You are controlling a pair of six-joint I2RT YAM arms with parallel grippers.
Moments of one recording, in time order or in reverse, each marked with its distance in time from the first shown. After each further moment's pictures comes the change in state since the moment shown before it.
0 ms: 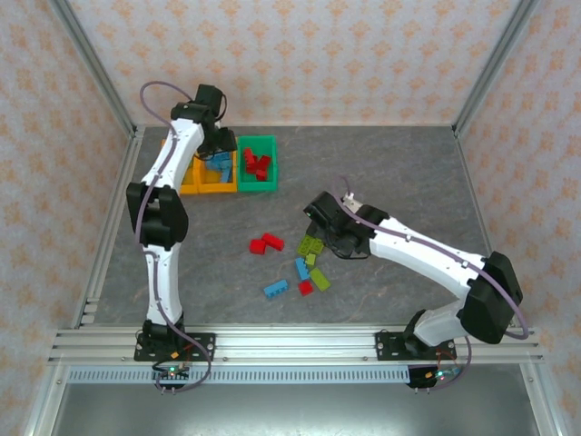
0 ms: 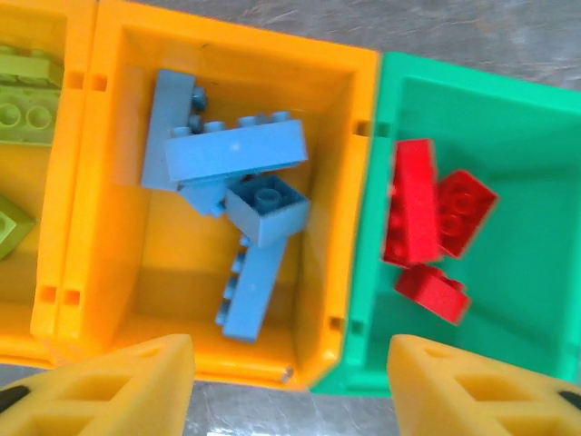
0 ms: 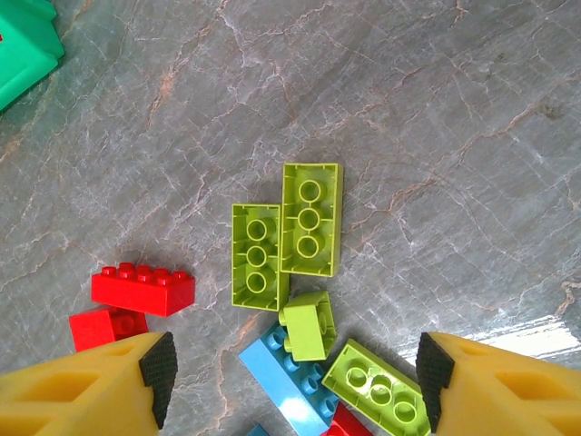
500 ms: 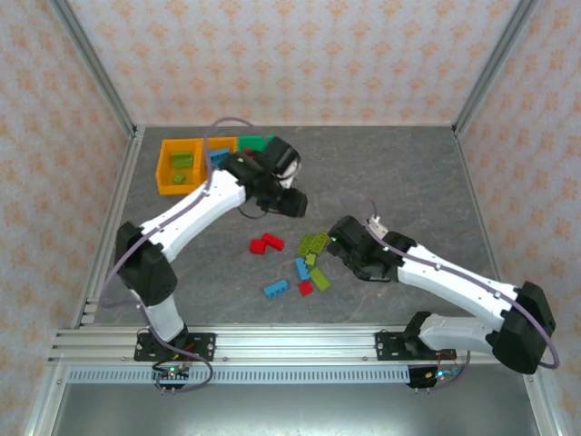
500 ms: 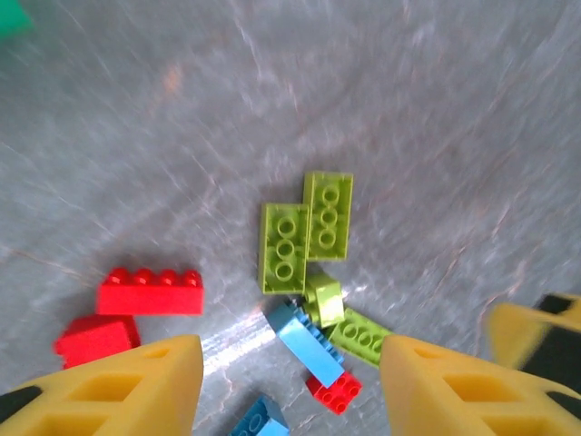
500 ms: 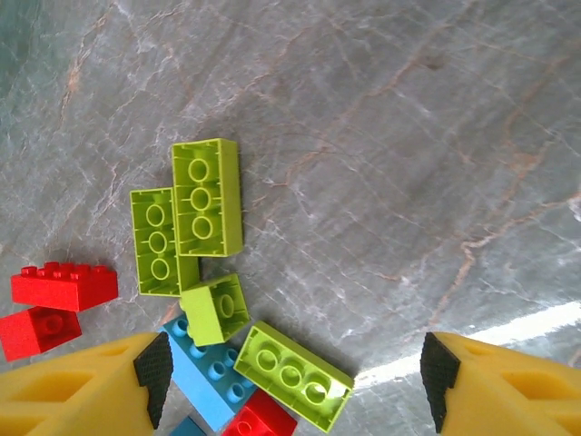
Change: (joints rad) left arm -0.543 -0.397 -0.520 0.073 0.163 -0.022; right arm 0.000 -0.281 -0.298 0.031 0.008 0.121
